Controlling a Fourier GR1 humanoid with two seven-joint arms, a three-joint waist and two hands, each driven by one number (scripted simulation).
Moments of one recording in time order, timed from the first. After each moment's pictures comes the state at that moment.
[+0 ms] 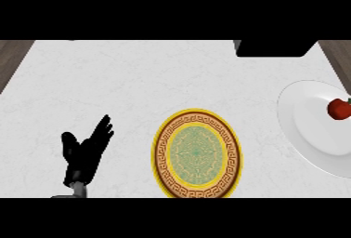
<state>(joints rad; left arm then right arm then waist) 0.03 0.06 -0.04 -1.45 0.06 0.01 0.22 -0.36 -0.63 -0.63 -0.45 -0.14 -0.15 -0.62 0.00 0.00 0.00</state>
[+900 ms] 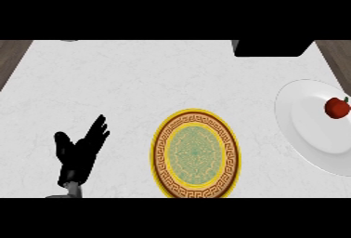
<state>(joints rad) 0.03 0.08 0.00 -1.44 0.07 -0.01 0.22 0.20 -0.51 -0.57 -0.97 -0.18 0.05 -0.60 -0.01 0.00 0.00</state>
